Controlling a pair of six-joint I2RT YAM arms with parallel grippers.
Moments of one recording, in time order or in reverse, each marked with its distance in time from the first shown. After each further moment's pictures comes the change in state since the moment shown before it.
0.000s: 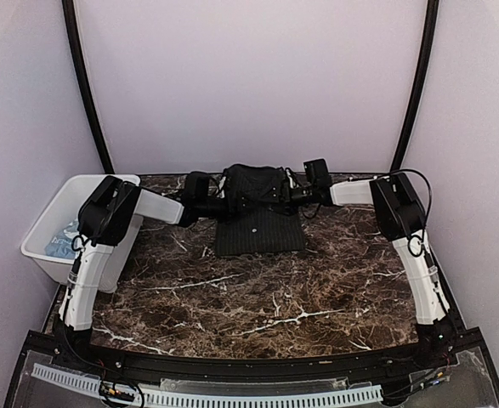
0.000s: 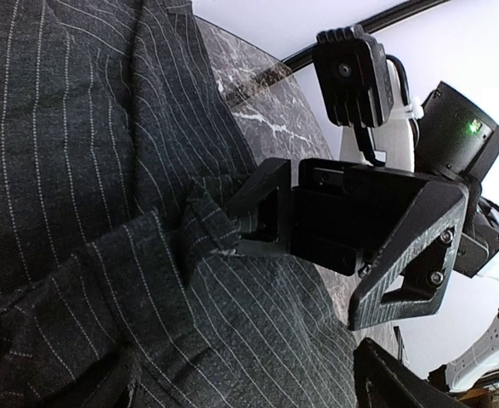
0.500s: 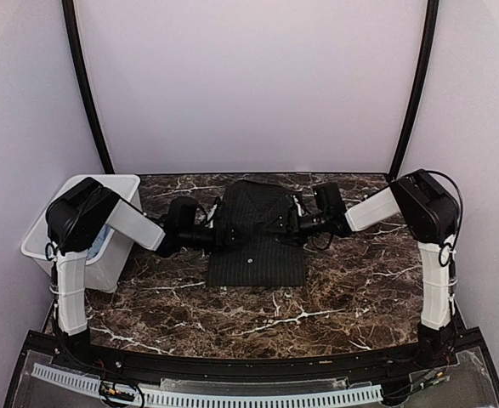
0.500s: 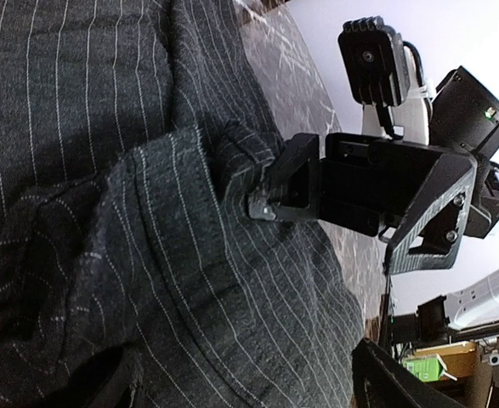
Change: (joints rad) left arm -0.064 -0.287 -0.518 0.150 0.004 -0.030; right arm 0.079 -0.355 -0.654 0.293 0.053 0.092
